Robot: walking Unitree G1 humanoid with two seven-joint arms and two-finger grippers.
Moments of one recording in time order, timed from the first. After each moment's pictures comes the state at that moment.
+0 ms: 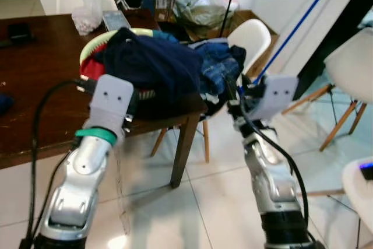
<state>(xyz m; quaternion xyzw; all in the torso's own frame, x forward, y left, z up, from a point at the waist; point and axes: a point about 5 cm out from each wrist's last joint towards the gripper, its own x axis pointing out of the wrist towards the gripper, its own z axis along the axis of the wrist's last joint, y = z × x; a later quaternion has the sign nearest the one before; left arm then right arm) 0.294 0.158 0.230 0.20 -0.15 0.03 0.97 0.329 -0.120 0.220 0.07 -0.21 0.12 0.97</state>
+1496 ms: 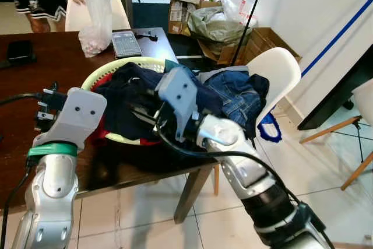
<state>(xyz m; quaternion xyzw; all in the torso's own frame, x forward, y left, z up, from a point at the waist) 0.256 0.196 0.226 0.30 -0.13 0.20 0.92 0.325 -0.010 0.216 -0.18 -0.10 0.44 0.88</state>
